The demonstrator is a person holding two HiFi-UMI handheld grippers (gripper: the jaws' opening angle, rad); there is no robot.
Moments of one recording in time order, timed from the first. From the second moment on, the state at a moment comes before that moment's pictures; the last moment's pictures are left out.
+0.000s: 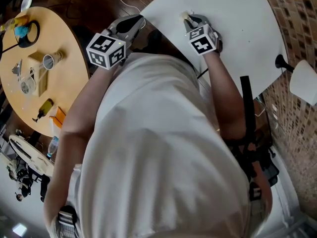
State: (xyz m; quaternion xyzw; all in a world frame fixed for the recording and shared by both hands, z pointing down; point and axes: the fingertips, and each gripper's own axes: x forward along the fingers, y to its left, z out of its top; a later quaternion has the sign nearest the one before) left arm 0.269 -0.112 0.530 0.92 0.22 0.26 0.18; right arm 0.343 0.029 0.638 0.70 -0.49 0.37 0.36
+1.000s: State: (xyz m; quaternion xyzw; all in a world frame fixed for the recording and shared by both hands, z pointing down) left arm 0.290 -0.080 0.527 0.92 0.26 0.26 0.16; right arm 0.339 0.081 0.641 0.72 -0.41 0.41 0.39
